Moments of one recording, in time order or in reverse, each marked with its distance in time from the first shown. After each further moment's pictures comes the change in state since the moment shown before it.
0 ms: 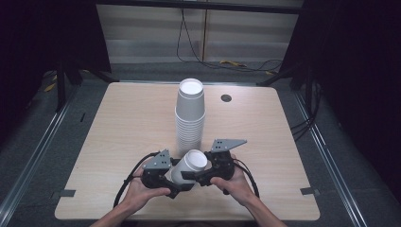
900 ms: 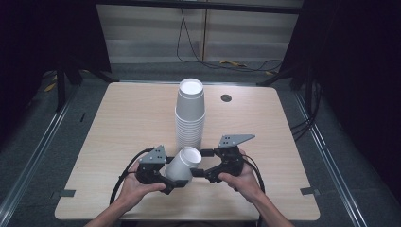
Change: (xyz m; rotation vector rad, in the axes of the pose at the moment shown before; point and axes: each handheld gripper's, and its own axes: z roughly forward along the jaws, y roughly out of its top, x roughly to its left) left arm 0.010 0.002 -0.012 0.062 0.015 -0.044; right arm -0.008 0.010 -0.025 0.063 -0.033 0.000
